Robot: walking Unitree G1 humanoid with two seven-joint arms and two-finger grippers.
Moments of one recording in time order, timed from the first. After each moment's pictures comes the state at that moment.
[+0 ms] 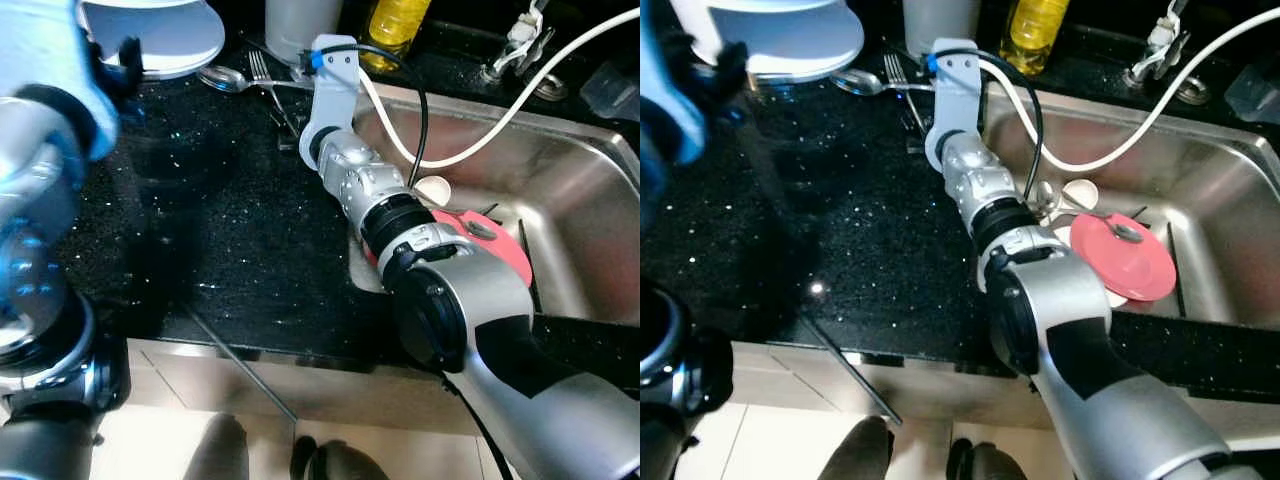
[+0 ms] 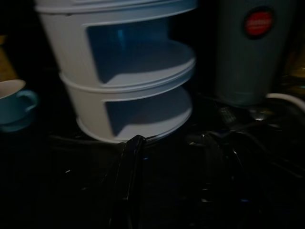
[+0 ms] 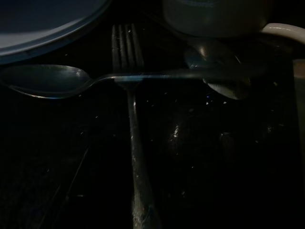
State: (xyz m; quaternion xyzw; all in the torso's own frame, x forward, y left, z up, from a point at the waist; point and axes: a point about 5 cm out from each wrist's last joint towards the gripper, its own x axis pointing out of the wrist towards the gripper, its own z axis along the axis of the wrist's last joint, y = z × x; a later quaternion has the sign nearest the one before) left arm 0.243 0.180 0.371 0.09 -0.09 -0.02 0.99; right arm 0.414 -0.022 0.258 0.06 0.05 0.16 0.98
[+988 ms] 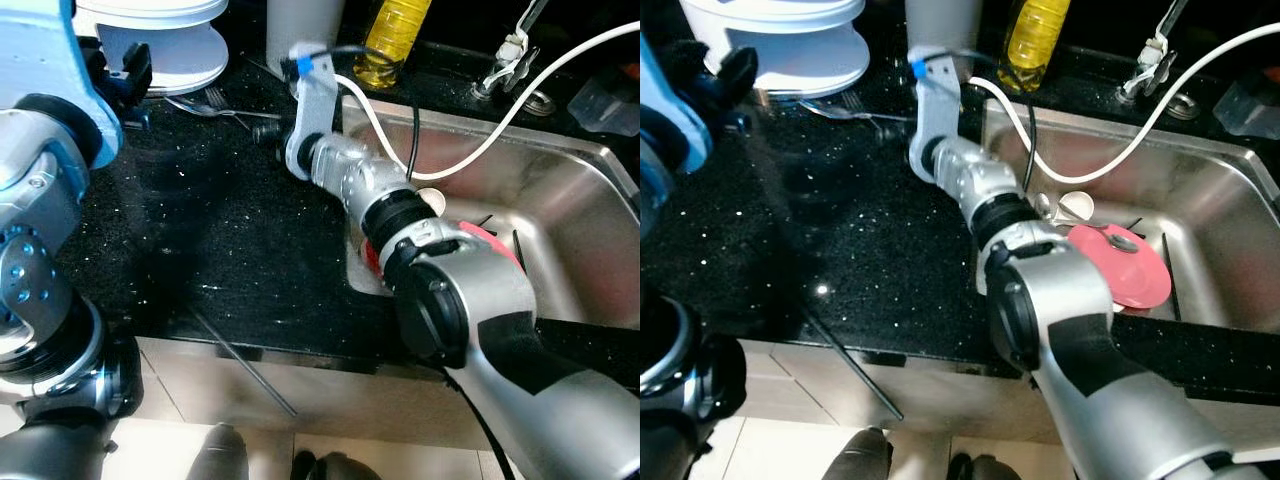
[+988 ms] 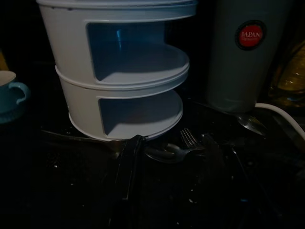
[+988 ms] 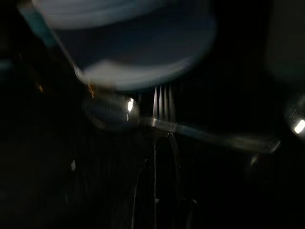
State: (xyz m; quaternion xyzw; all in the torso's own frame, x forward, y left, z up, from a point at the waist) left arm 0.252 0.177 0.359 0.05 -0.08 -0.03 0.99; right arm 0.410 -0.019 0.298 0.11 0.01 0.33 0.94
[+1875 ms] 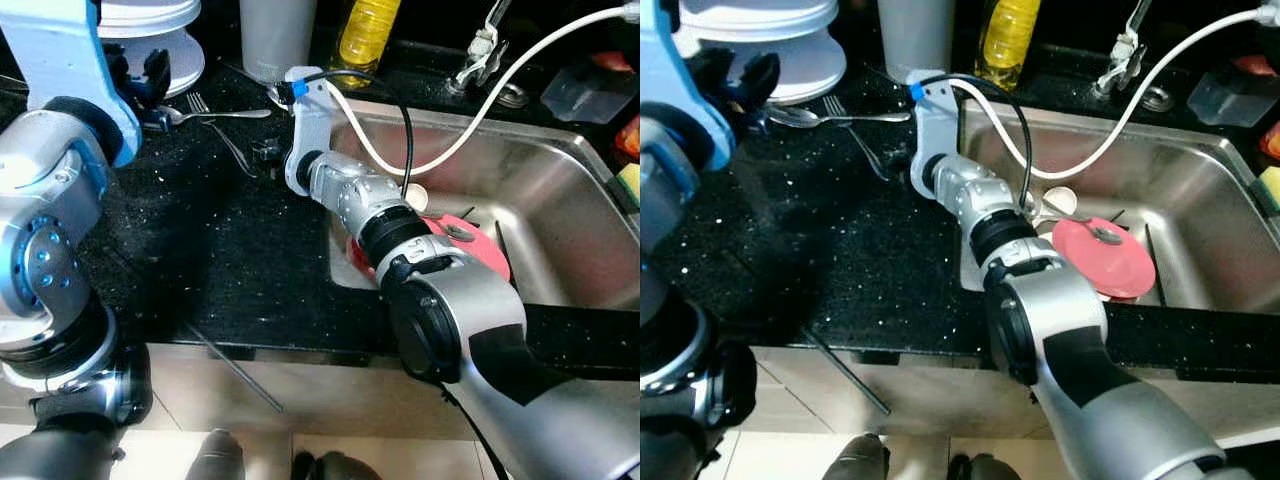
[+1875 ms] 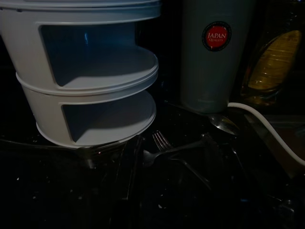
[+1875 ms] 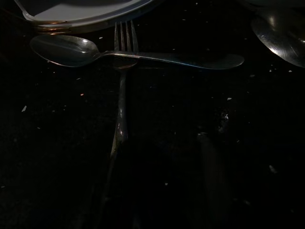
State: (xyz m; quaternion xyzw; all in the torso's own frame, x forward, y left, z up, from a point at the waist) left arm 0.261 0.174 0.353 0.05 -0.07 -0.04 1.00; right arm 0.404 -0.003 0.248 0.08 0.08 0.30 0.95
